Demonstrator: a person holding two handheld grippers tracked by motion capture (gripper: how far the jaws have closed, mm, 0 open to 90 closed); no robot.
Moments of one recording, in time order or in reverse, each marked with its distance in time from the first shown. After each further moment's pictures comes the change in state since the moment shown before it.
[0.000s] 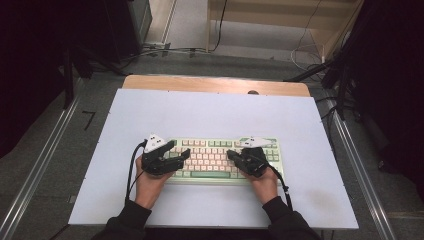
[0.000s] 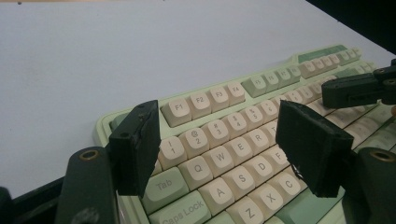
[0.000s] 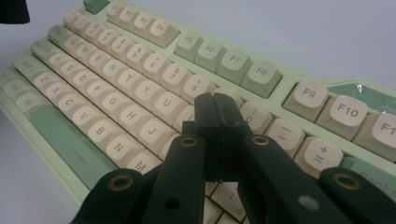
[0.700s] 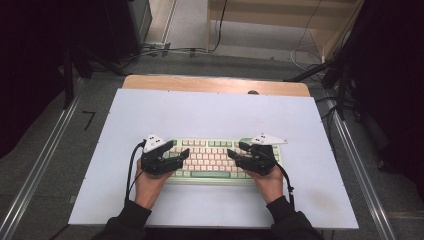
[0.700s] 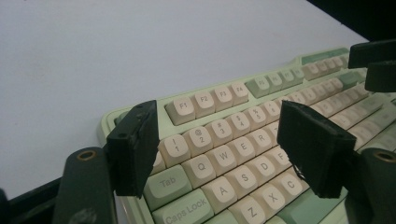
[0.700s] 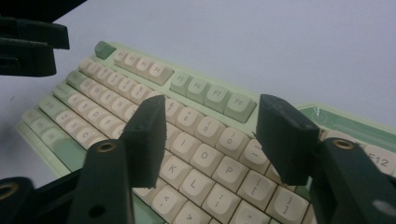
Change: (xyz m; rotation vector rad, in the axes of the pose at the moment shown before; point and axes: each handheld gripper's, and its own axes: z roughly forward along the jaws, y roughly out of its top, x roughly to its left) left arm 0.002 0.000 -0.002 0.000 0.002 -0.038; right arm -0.008 0.006 -0.023 -0.108 0.005 0.065
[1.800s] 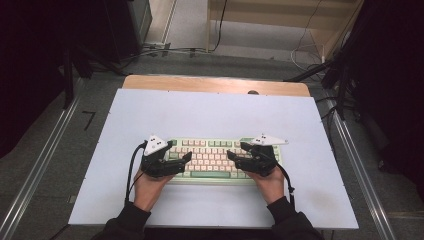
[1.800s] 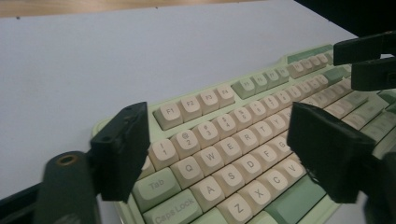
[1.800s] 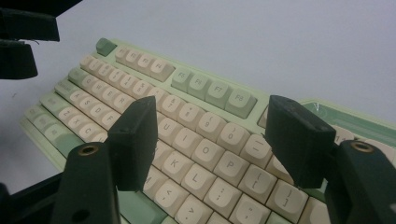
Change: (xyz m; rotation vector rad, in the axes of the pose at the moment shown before) left arm -0.008 -0.001 -0.006 -0.021 -0.008 0.085; right arm 0.001 -0.001 -0.002 0.011 0.000 -0.003
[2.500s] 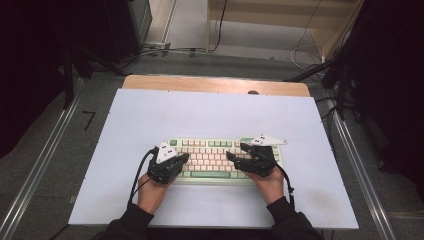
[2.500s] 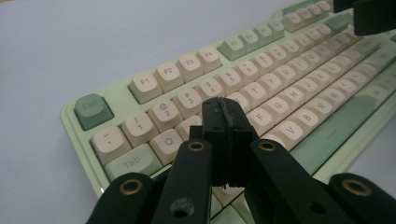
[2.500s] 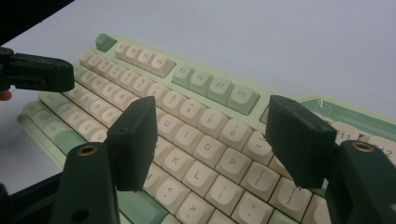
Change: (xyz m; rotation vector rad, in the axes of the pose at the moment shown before) left arm -0.014 -0.013 0.011 0.100 -0.002 0.110; right arm 0.001 -0.001 0.002 0.012 -0.001 -0.001
